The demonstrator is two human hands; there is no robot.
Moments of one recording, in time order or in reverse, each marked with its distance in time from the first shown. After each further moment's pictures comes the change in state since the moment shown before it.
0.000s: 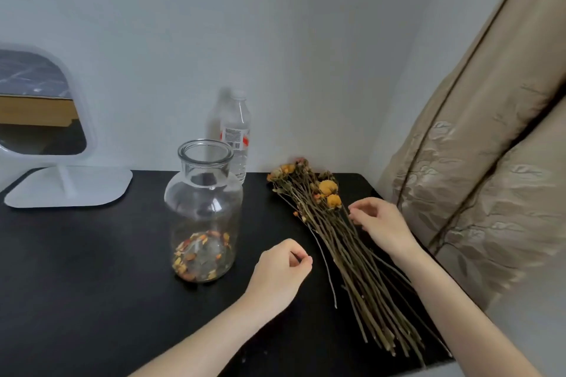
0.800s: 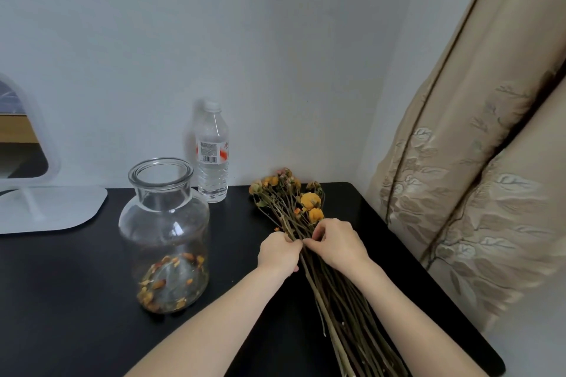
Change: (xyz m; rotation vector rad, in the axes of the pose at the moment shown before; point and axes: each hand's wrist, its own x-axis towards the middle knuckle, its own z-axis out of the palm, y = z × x) left_hand 0.100 0.007 0.044 -0.112 0.068 -0.338; right_hand 0.030 0.012 0.038 -0.482 -0.100 -0.059
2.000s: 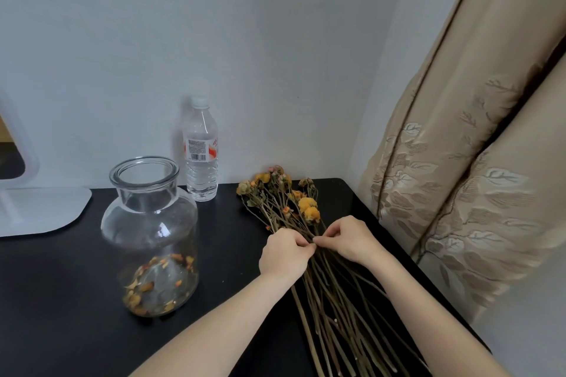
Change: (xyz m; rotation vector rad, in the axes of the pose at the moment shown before) left_hand -0.023 0.013 0.011 0.245 0.023 0.268; right_hand -0.001 0.025 -0.027 0.143 -0.132 0.066
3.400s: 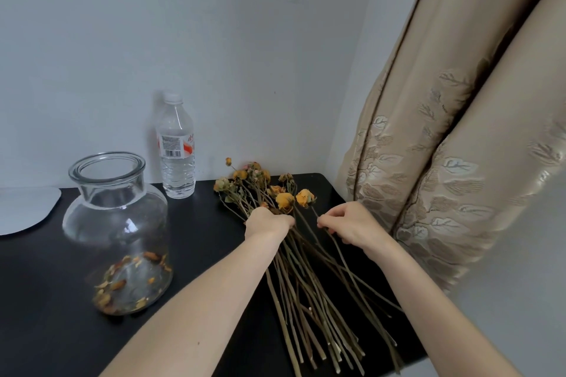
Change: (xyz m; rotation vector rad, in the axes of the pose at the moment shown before) left_hand 0.033 0.026 0.004 -0.287 0.030 -0.368; right_hand -0.024 0.009 -0.038 0.295 0.053 0.095
